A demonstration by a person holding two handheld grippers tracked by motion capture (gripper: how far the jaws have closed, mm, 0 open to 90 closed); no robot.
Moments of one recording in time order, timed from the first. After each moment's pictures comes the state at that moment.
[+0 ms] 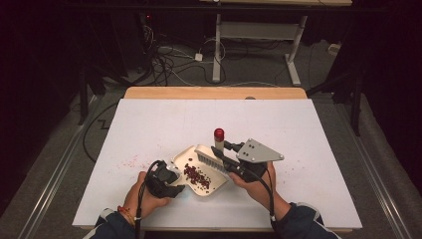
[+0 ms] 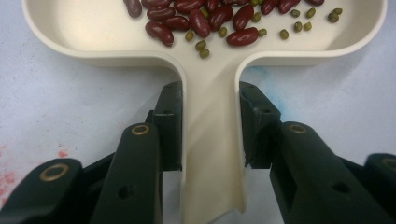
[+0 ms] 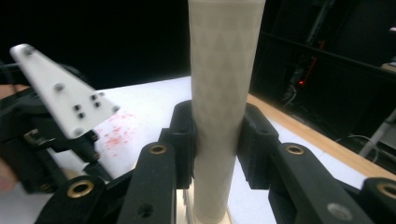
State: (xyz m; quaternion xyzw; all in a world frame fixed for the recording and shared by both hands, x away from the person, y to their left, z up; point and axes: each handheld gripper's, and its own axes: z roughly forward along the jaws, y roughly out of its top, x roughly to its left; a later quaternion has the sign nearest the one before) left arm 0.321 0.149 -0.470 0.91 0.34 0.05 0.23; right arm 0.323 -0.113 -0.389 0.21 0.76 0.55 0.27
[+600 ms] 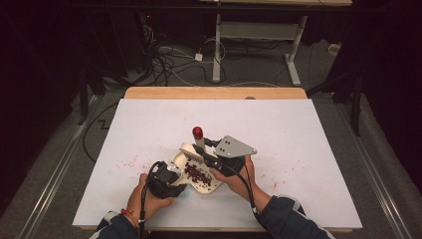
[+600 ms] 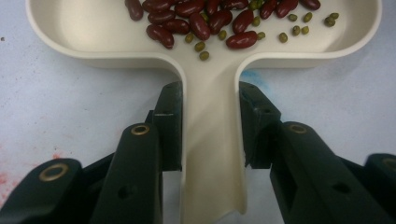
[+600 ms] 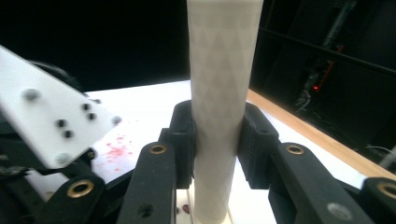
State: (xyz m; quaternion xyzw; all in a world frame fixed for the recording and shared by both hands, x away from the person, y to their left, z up) left arm 0.318 0.145 -0.473 0.89 0.37 0.07 0.25; right arm 0.342 -0.067 -0.408 0.18 0.77 0.55 0.25
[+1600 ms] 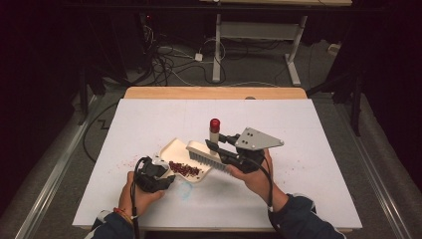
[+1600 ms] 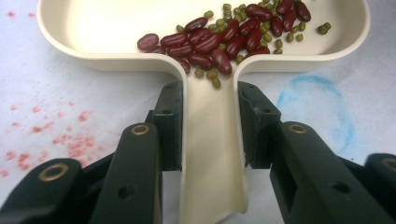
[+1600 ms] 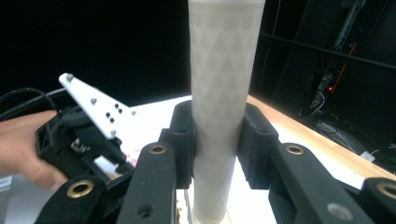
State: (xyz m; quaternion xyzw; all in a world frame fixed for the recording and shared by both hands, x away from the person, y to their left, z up) left arm 0.328 0.179 -0.474 0.85 0.43 0.10 0.27; right arm 0.335 -0.111 -0.366 0.19 0.76 0.58 0.21
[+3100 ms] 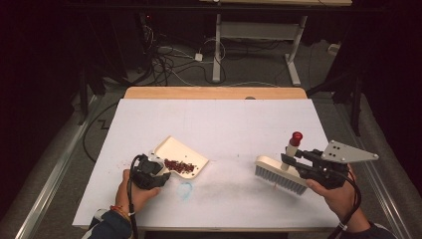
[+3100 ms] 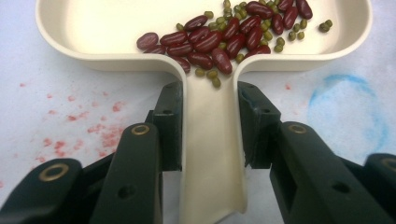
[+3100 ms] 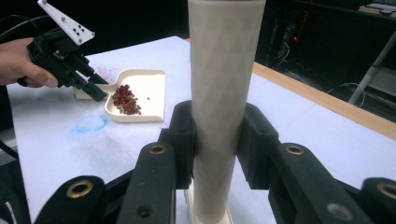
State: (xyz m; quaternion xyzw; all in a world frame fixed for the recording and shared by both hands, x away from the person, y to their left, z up) left arm 0.335 0.189 -0.476 0.85 0.45 0.11 0.26; right arm 0.300 -0.281 -0.363 0.26 0.79 0.51 0.22
